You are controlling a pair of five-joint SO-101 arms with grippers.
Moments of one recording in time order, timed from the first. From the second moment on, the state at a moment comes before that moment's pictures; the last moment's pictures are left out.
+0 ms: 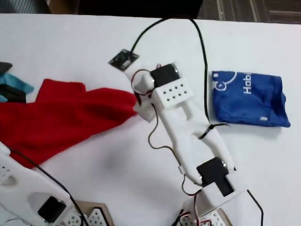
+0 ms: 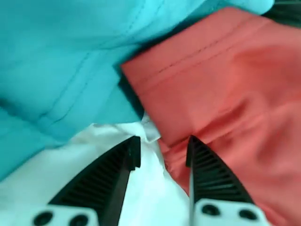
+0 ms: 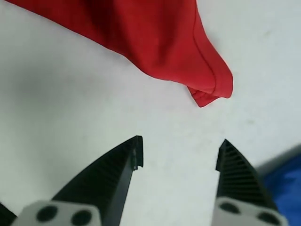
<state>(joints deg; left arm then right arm) -61.5 40.3 -34.9 86.7 -30.3 -31.0 5.8 -9.4 94.1 24.3</state>
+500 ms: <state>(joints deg) -45.5 36.9 -34.9 94.4 -24.0 -31.3 6.3 -0.3 92.4 24.3</state>
